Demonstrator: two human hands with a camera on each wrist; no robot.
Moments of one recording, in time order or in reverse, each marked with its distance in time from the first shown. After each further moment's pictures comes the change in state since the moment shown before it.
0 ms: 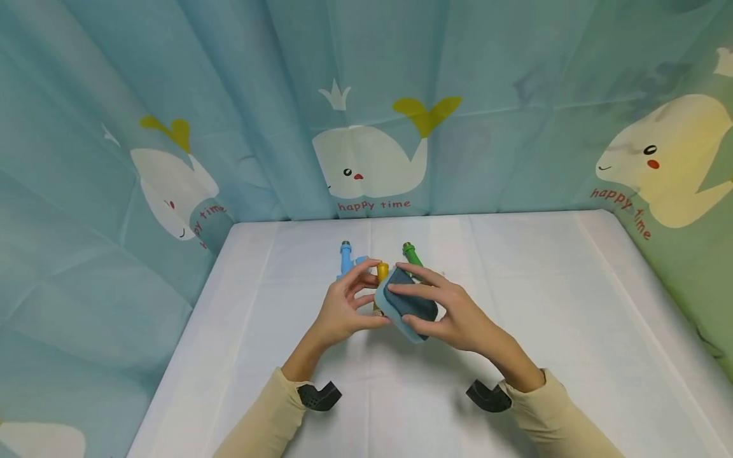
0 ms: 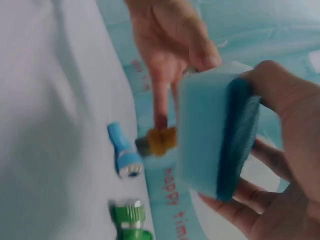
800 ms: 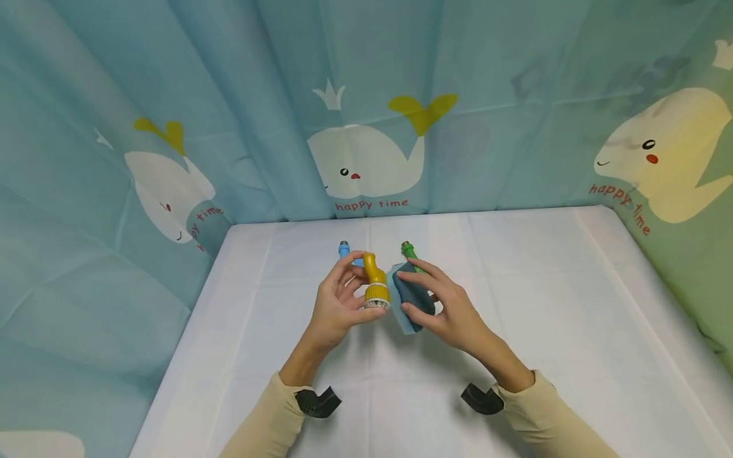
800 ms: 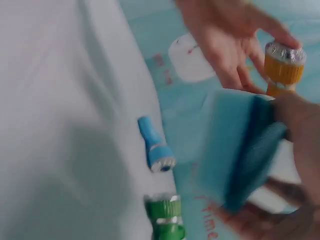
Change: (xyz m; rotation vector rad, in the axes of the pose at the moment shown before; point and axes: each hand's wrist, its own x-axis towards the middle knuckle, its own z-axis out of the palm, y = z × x) left_hand 0.003 0.013 0.006 -0.238 0.089 -0.009; right_hand -0.002 0.012 0.015 -0.020 0.139 0.108
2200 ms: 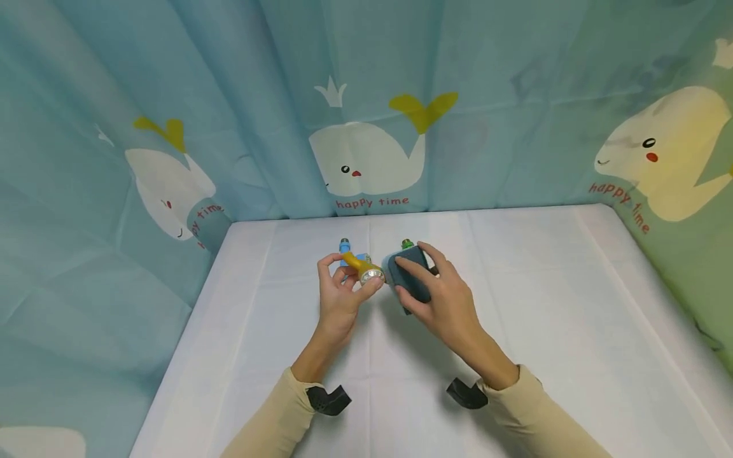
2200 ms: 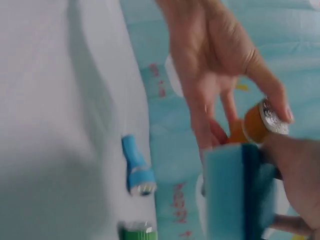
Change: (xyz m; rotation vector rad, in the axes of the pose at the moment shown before) left_hand 0.004 -0.009 0.017 -0.169 0.410 -0.065; right_hand 0.011 -0.017 0.014 -0.392 0.199 0.033
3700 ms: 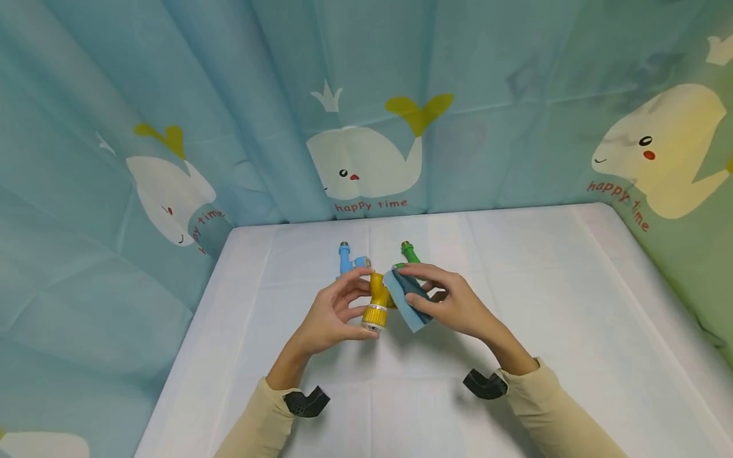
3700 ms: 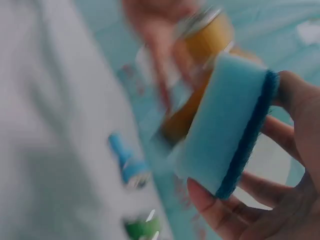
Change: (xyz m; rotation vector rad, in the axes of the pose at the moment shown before) left_hand -0.004 0.024 -0.035 0.293 -0.653 0.019; right_hand 0.002 0.030 -0.015 0.582 -0.364 0.105
